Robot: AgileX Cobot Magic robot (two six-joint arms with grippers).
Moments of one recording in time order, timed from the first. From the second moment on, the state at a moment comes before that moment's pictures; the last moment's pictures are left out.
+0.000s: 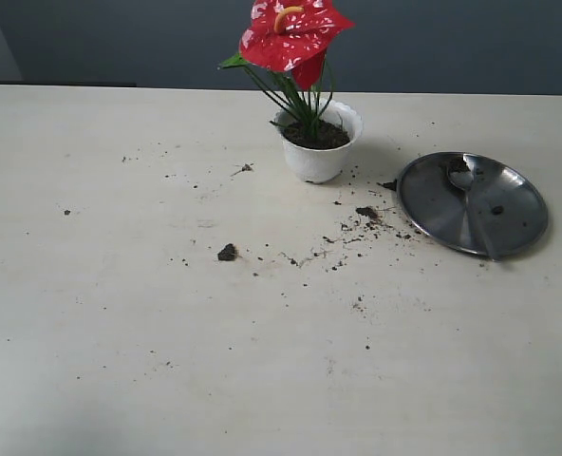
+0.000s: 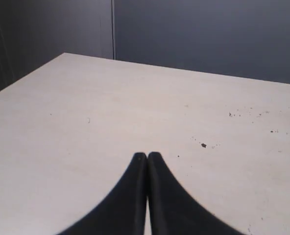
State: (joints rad) left arm 0.34 0.03 0.00 0.00 0.27 -0.09; right arm -0.02 0.00 0.00 -0.01 0.36 0.00
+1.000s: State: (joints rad) left arm 0.34 0.01 0.00 0.00 0.32 -0.03; right arm -0.02 0.00 0.00 -0.01 0.36 0.00
